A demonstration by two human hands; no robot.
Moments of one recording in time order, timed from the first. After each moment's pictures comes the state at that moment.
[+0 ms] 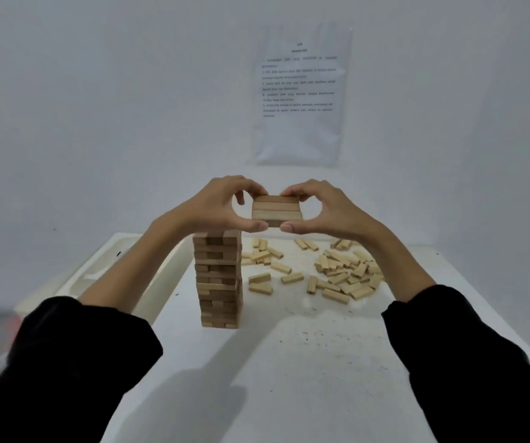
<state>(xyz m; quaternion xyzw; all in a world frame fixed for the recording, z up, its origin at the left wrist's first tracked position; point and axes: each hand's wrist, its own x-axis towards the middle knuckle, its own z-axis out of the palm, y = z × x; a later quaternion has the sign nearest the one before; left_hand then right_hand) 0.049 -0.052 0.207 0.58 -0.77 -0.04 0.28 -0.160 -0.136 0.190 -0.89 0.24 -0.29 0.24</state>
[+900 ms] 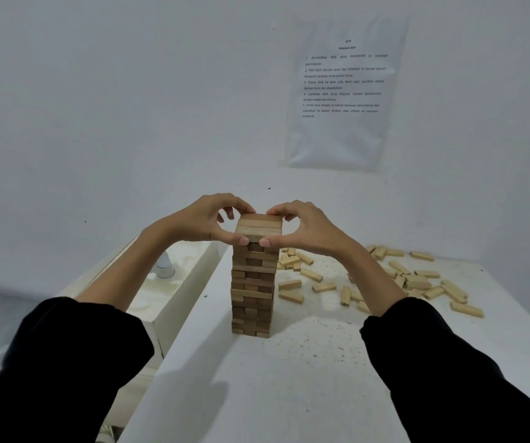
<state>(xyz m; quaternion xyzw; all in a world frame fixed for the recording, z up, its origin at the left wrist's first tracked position) 0.136 -0.045 0.181 0.63 -0.73 -0.11 0.25 -0.069 -0.126 0.167 -0.89 0.27 -0.26 0.26</state>
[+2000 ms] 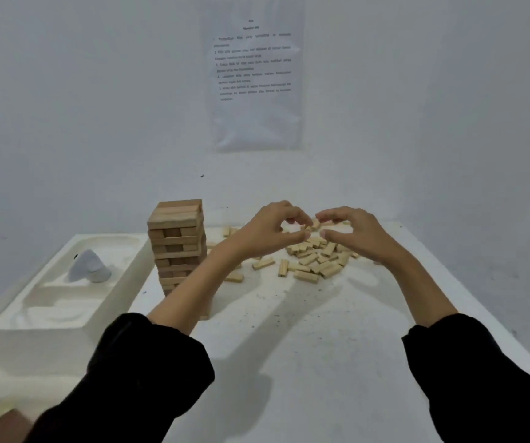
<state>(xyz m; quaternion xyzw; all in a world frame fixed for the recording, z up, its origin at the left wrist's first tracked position) -0.058 -0.103 0.140 0.52 -0.80 -0.13 0.28 -0.255 -0.157 0.119 -0.81 0.39 -0.34 0.28</state>
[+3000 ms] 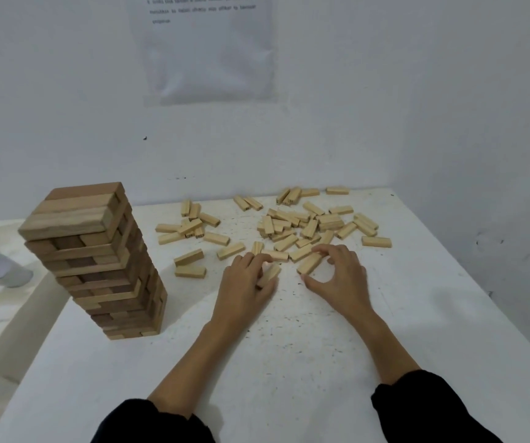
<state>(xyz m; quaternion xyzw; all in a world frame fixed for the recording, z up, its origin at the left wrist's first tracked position) -0.069 -0.138 -0.027 0.64 -0.70 -0.02 0.33 -0.249 -0.191 -0.034 -0.73 0.55 -0.36 0.18</state>
